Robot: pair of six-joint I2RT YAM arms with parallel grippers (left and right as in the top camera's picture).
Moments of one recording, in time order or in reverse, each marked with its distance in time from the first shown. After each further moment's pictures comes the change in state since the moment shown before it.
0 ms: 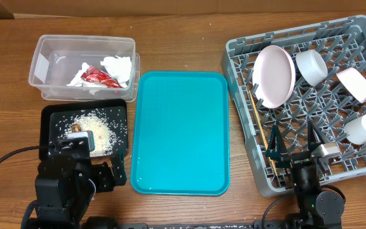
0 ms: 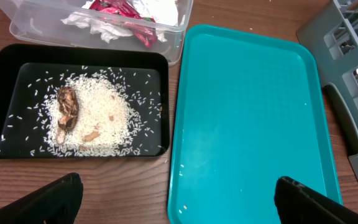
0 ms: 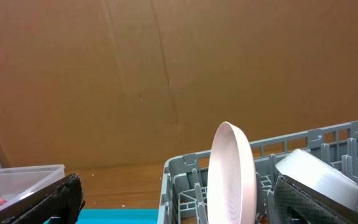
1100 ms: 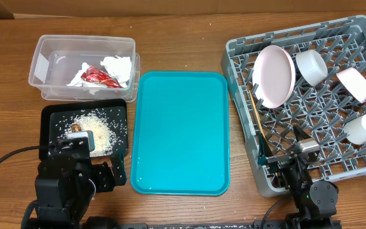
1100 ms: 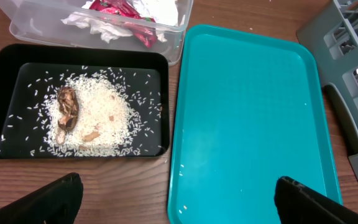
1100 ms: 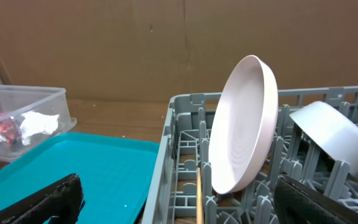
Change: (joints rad) left arm 0.000 0.000 0.000 0.000 0.000 0.000; right arm 0.000 -0.001 0.000 -0.225 -0.110 -0.161
